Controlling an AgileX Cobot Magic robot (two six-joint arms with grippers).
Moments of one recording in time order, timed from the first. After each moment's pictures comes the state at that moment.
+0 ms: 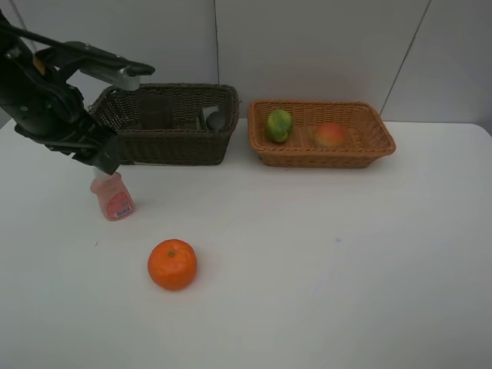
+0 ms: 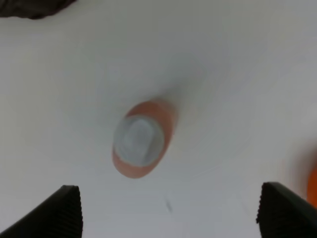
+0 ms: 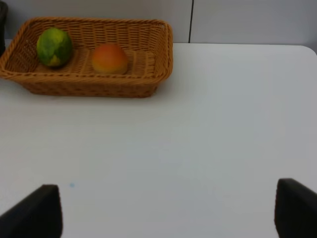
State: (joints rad) left arm -0.30 1.54 -1.00 0.10 0.70 0.07; right arm 0.02 0.00 -0.53 -0.05 1.06 0.01
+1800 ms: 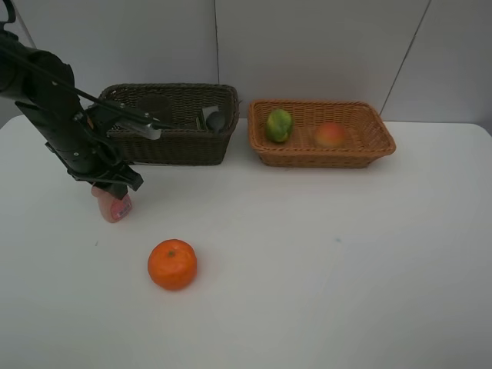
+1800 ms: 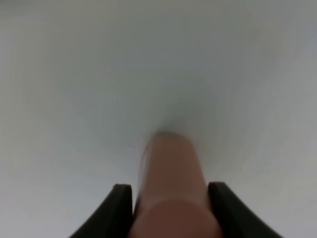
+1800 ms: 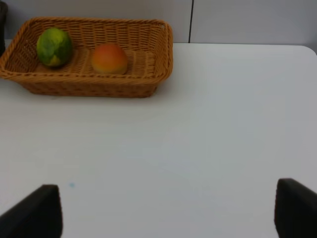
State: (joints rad) left arm -0.27 1.85 -0.99 0.10 0.49 0.09; right arm 0.02 0.00 -0.53 -0.05 1.06 0.01
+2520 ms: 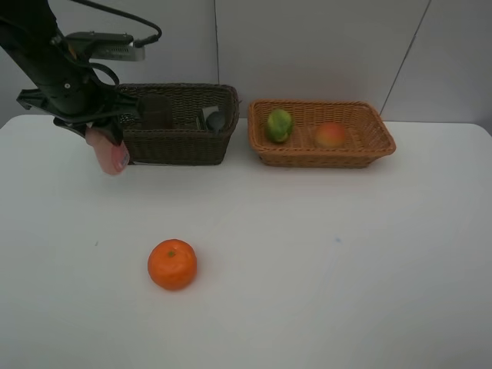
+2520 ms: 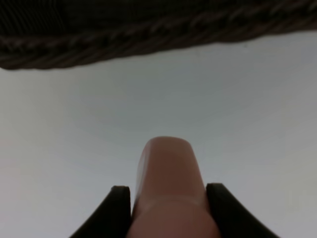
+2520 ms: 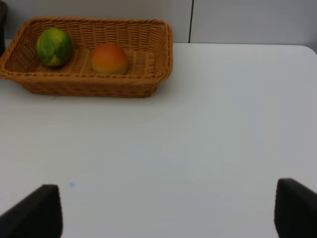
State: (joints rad) left arm -0.27 1.73 -1.23 0.11 0.73 -0.25; right arm 0.02 0.00 -0.53 -0.05 1.06 0.01
